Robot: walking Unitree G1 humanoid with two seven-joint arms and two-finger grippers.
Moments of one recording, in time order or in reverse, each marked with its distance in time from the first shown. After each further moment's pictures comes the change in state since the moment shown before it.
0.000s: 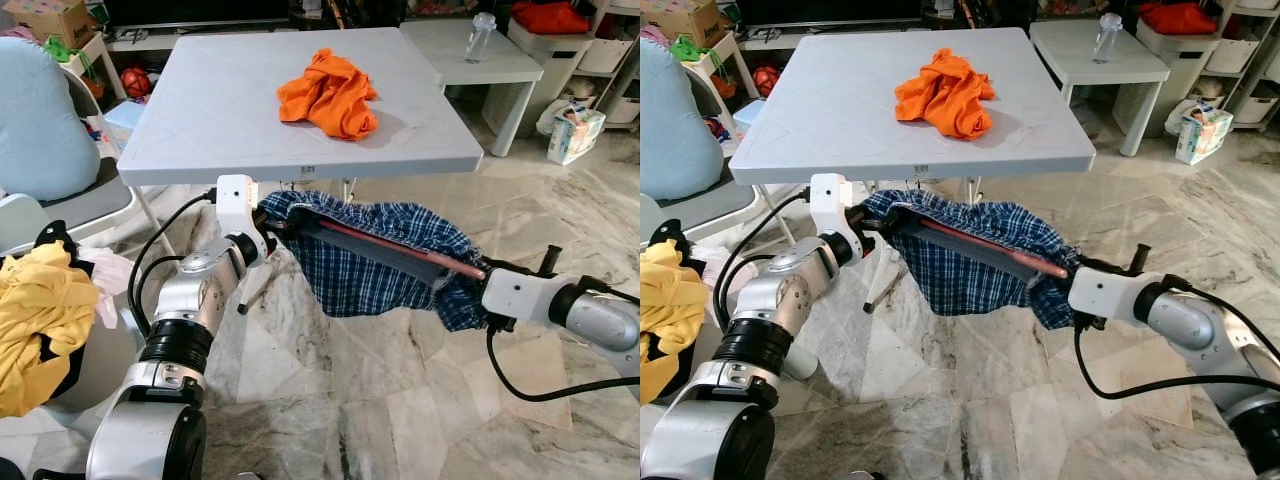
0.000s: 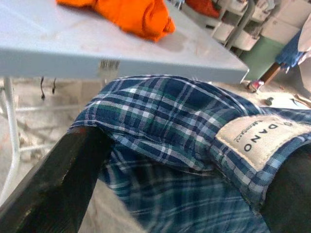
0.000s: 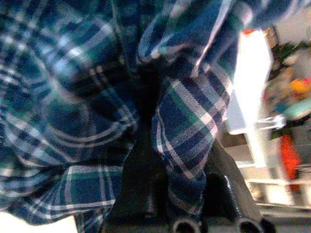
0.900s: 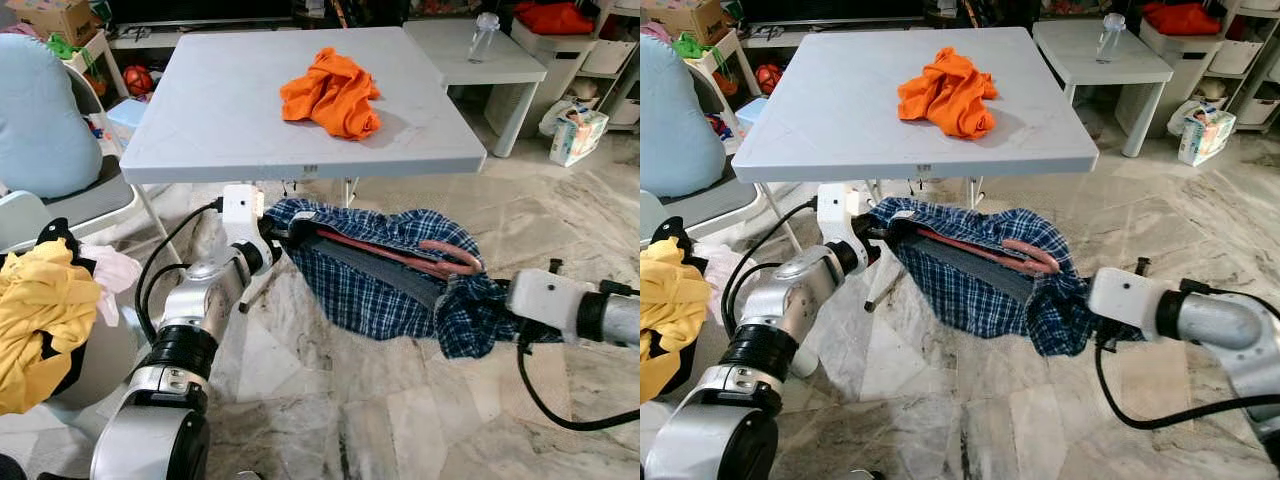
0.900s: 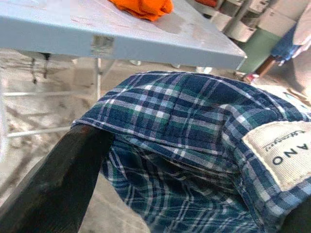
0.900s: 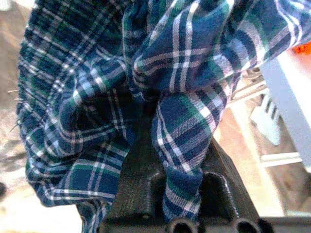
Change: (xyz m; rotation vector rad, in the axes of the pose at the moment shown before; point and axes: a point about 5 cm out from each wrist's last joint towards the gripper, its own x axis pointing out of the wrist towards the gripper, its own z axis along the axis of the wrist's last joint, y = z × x) left arm 0.002 -0.001 -0.020 -0.040 0.067 -0.028; right arm -0.046 -0.013 0.004 0.121 -0.159 0.326
